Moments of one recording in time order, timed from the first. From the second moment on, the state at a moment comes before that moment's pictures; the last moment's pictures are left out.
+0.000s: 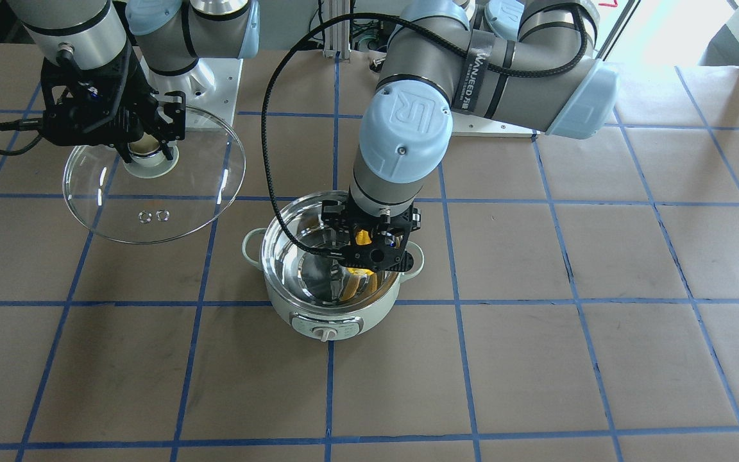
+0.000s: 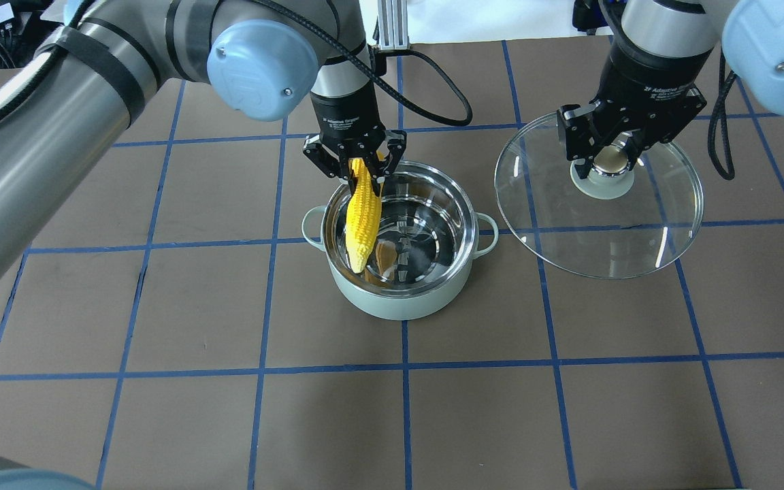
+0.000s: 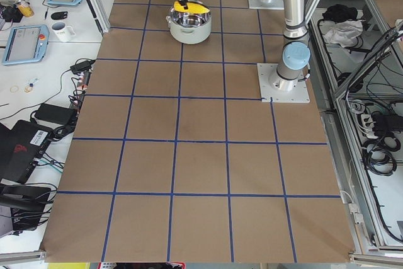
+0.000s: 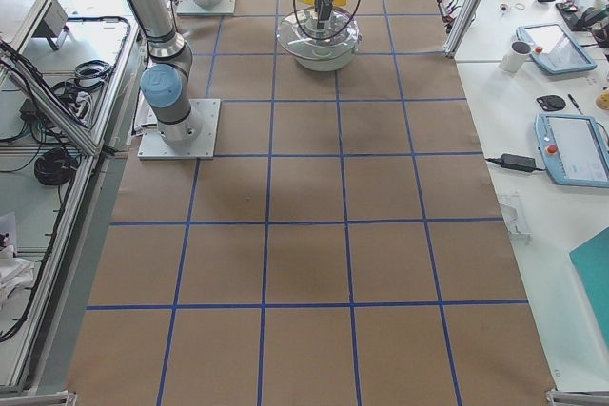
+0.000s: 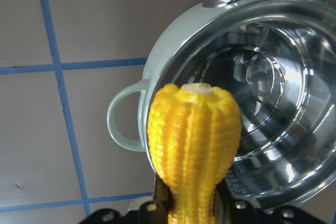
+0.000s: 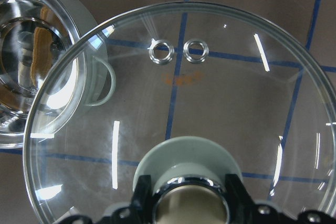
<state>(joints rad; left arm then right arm) -1.86 -1.96 -1.34 -1.60 1.45 -0.22 1.59 -1.58 1.53 -1.47 -1.61 -0.11</state>
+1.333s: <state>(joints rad) -1.92 -2.07 -1.35 -1.48 1.44 -0.27 1.58 -1.58 1.54 -1.42 -1.61 -0.11</state>
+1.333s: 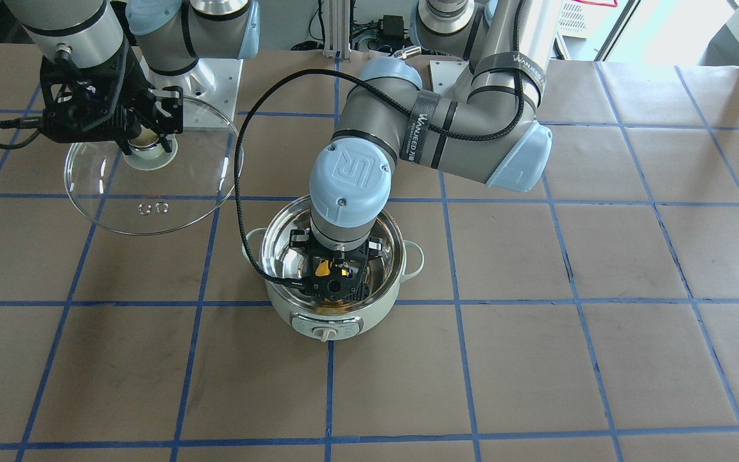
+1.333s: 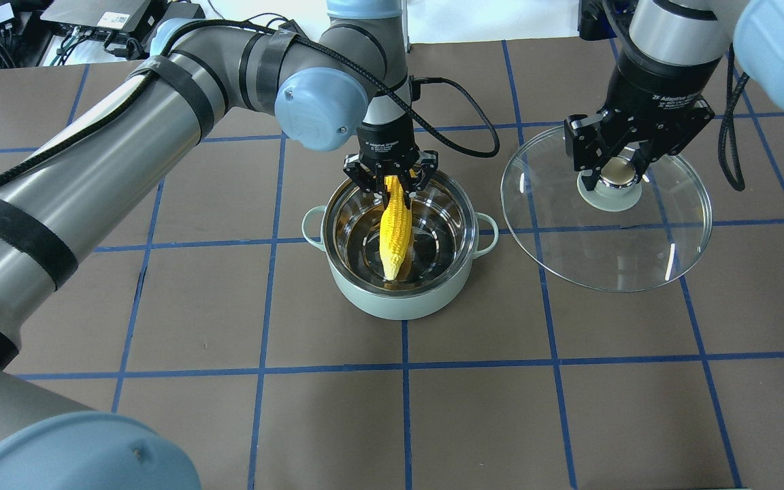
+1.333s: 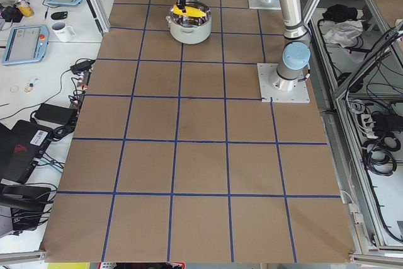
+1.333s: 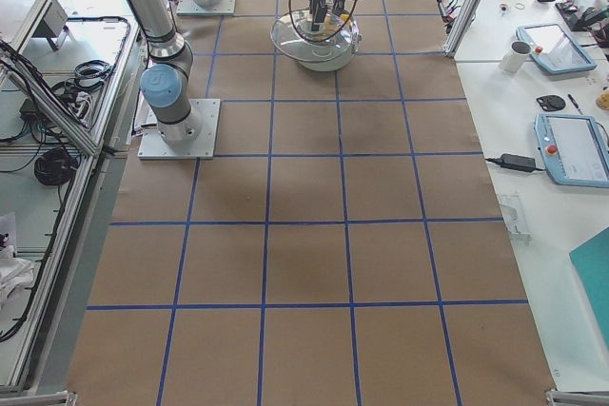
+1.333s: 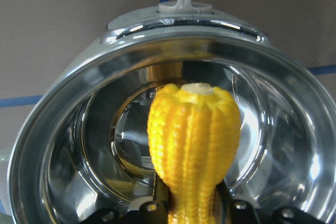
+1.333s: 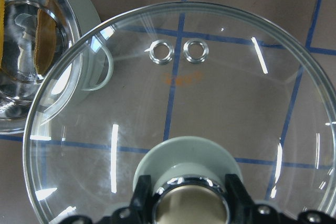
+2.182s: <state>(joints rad) -1.92 -2.06 -1.40 -1.42 1.44 -0.34 1.57 -1.58 1.55 -1.40 -1.61 -0.14</state>
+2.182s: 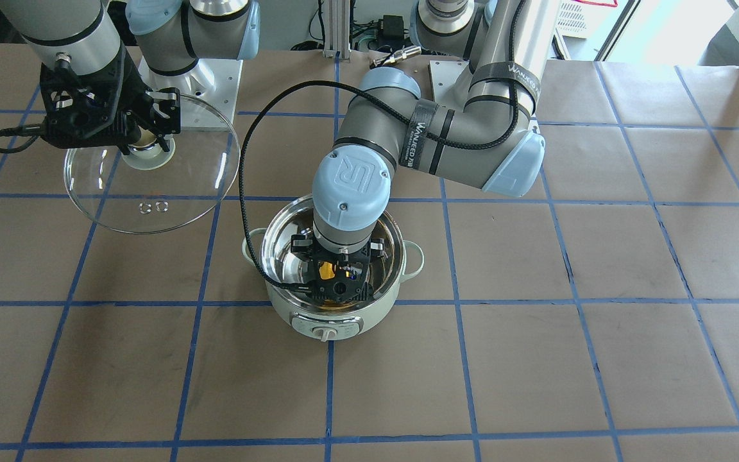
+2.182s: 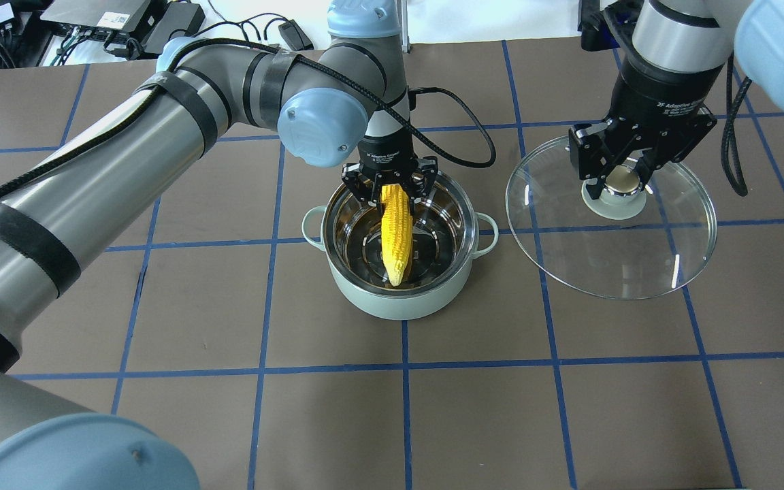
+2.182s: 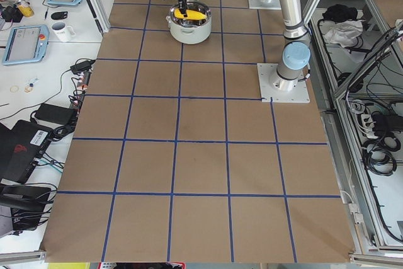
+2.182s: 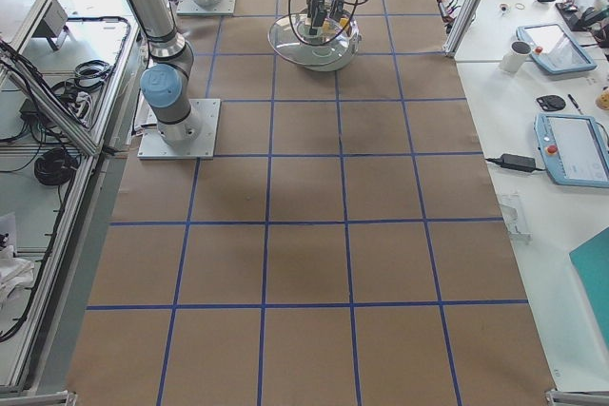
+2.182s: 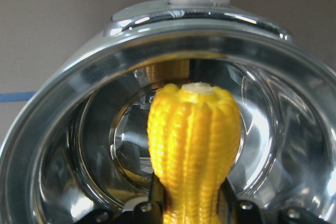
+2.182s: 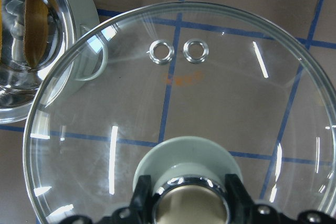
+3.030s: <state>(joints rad) -1.91 -2.02 -1.39 -1.39 1.44 -0.36 1.56 -1.57 1.55 -1.41 -1.66 -0.14</state>
